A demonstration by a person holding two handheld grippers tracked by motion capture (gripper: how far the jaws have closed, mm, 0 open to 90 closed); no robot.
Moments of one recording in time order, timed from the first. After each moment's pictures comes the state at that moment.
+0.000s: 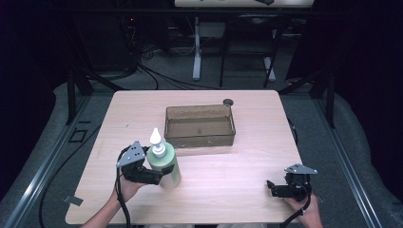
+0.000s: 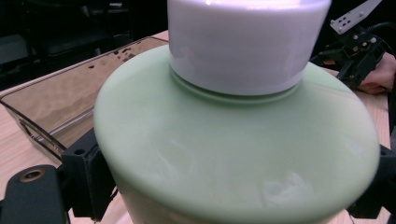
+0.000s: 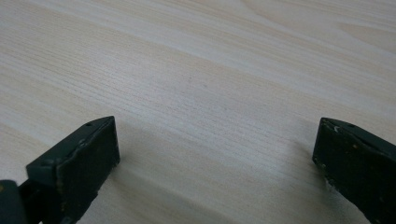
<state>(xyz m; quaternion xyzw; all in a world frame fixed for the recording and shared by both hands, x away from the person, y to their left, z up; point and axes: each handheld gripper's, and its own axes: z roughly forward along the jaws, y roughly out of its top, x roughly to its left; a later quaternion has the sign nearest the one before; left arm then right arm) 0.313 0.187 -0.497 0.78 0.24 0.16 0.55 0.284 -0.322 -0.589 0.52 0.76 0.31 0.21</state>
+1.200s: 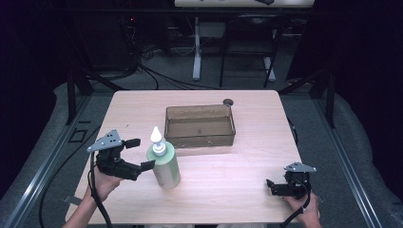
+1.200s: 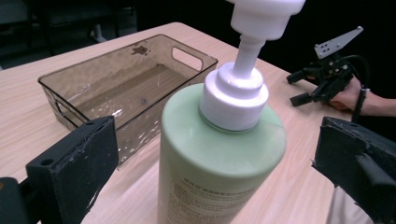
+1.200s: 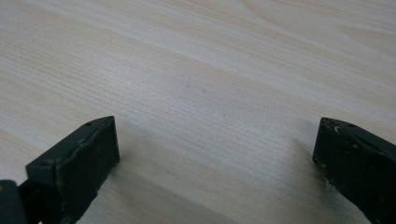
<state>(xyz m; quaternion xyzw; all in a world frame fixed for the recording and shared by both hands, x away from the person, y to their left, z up) 0.304 0.225 -0.432 0.79 0.31 0.11 0.53 0.289 -0.321 -0.588 0.52 0.77 0.31 0.21</state>
